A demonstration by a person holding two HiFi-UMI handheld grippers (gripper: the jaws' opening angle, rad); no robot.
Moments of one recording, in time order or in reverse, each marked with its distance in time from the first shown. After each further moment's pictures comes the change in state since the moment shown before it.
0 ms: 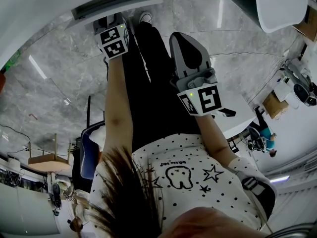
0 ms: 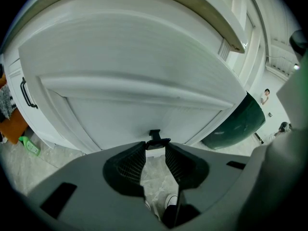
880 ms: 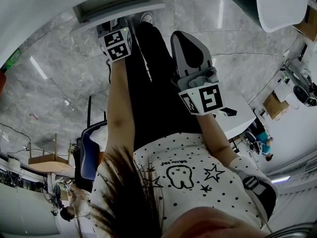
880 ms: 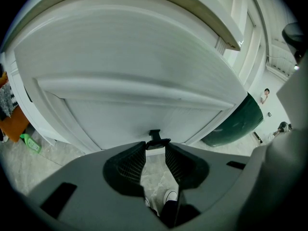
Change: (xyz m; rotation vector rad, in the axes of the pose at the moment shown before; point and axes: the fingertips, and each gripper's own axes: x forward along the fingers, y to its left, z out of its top) left arm -0.010 -0.003 -0.020 -0.005 0.024 -0.005; right arm -0.001 0.007 0.001 -0.018 -0.008 0.005
